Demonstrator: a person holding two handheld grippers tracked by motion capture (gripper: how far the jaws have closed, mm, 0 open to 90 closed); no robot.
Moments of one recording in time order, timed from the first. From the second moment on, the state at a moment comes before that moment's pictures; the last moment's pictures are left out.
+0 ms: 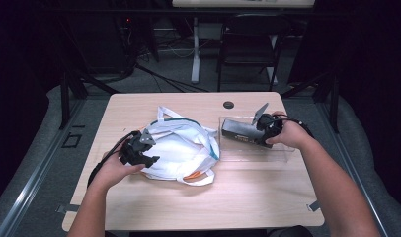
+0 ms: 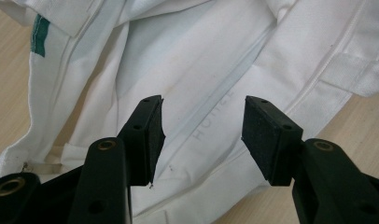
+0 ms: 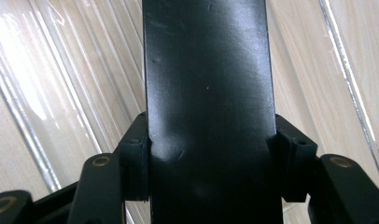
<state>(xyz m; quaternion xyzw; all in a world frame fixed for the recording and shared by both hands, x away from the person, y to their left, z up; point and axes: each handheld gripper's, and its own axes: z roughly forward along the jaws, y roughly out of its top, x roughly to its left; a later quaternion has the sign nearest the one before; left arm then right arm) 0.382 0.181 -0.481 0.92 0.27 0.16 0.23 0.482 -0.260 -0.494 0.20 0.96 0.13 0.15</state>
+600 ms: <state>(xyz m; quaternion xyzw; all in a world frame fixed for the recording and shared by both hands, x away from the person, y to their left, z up) 0.381 0.185 -0.483 0.92 0.28 0.17 0.22 0.493 -0.252 -0.513 0.20 0.96 0.12 0.14</state>
